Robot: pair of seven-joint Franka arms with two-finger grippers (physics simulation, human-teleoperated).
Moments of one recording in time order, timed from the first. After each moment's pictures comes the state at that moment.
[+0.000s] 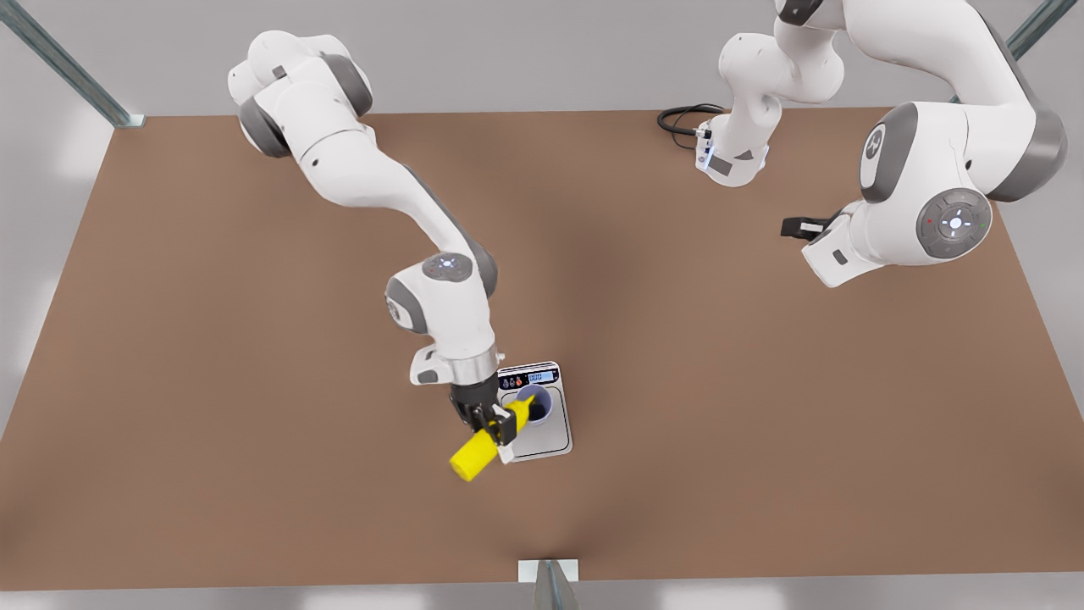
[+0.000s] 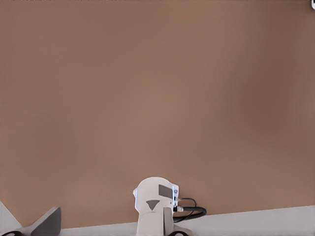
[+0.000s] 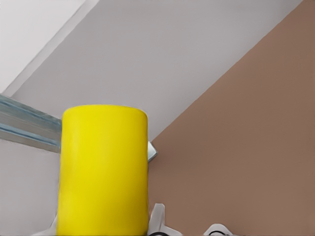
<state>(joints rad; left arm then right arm) -0.36 0.22 0.22 -1.32 0.00 1.04 0.05 0.49 0.79 0.10 -1.13 -0.49 2.48 1.53</state>
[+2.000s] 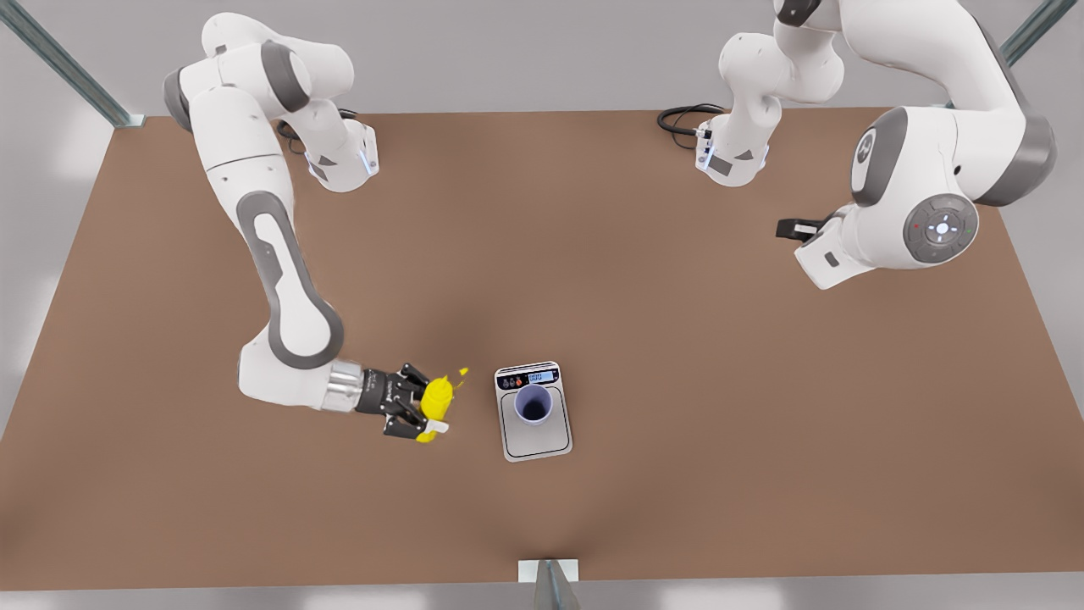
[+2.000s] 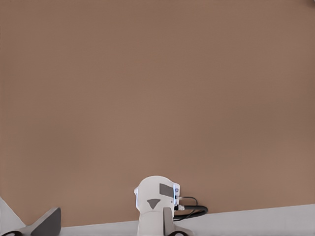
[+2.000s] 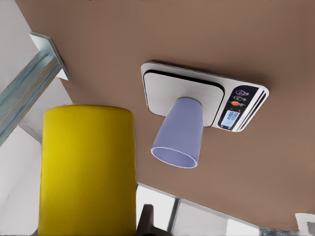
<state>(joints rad) -0.37 0.23 0.22 -1.32 0.01 1.04 0.05 0.11 0.63 0.14 -1.54 1.23 2.11 0.78</state>
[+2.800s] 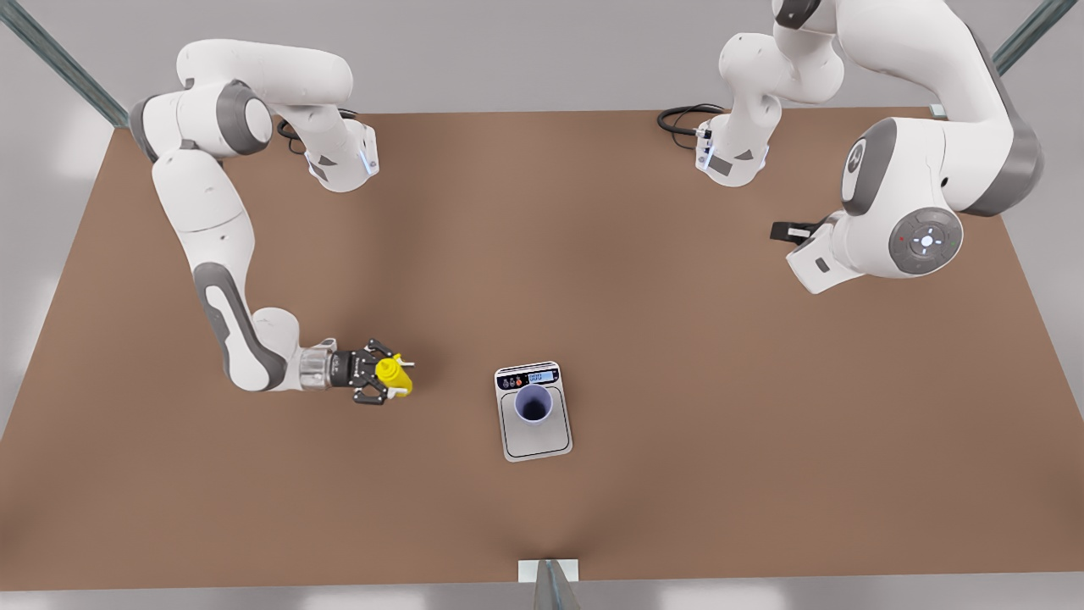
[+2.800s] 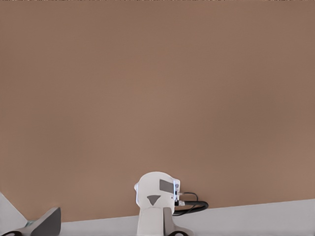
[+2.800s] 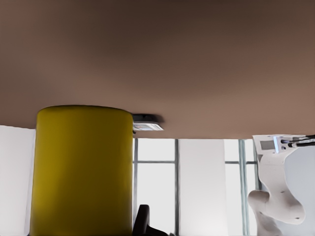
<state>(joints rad) -0.37 0.24 0.21 -1.33 0.01 1.03 0.05 -0.17 0.80 0.19 -1.82 1.38 1.77 0.53</state>
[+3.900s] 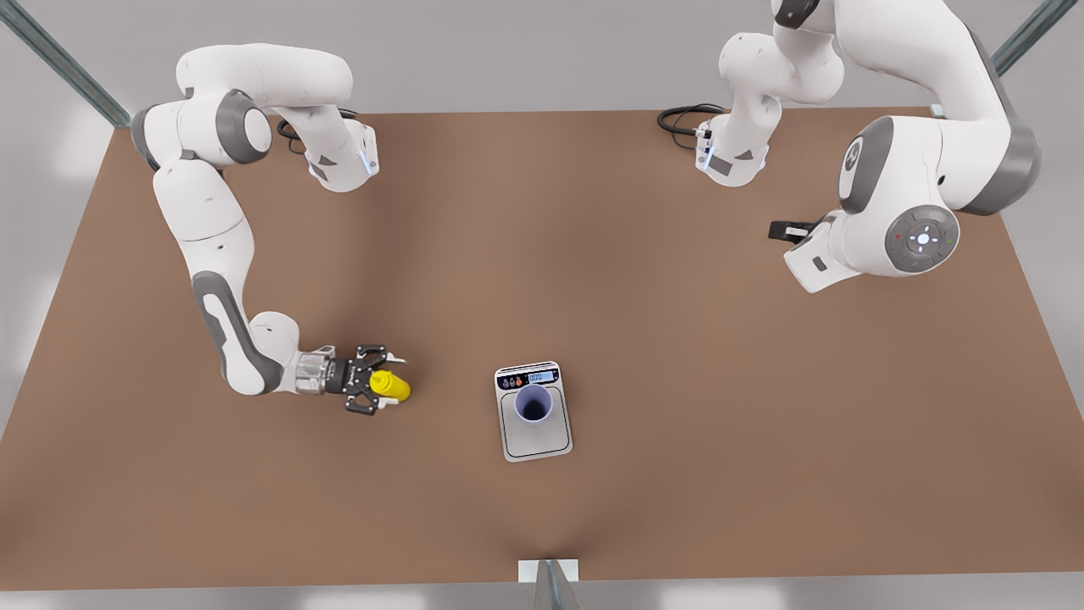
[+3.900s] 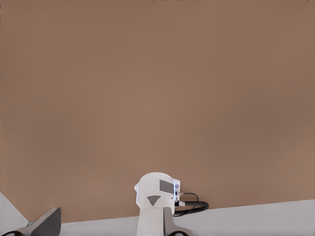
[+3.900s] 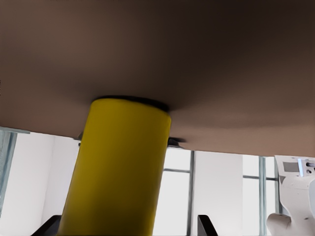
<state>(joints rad) -0.37 0.24 0.21 -1.33 0.01 1.03 0.05 -0.18 0.84 0.18 -1.80 1.42 1.84 0.45</state>
